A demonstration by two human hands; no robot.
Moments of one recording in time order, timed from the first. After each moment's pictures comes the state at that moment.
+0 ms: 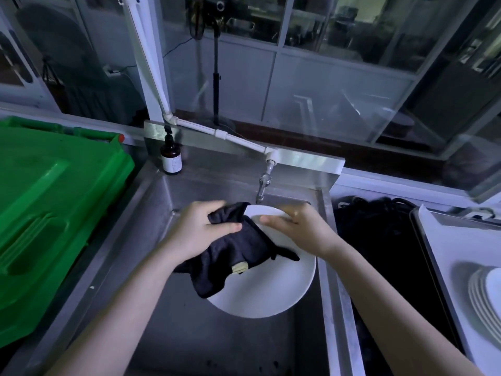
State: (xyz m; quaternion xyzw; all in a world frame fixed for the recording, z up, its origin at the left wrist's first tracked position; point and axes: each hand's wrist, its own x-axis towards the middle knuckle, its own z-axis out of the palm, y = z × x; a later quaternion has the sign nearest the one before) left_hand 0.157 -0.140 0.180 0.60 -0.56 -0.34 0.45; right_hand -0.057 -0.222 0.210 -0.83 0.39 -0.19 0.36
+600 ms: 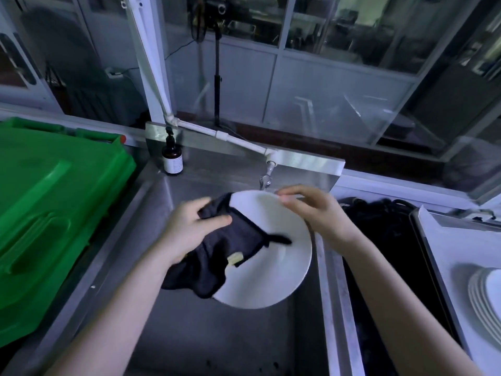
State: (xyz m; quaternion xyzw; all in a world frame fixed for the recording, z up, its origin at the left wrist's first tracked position) left_hand 0.159 -0.135 0.184 0.62 -0.43 -0.40 0.52; right_hand -0.073 -0.232 0.228 -0.74 0.40 -0.29 0.47
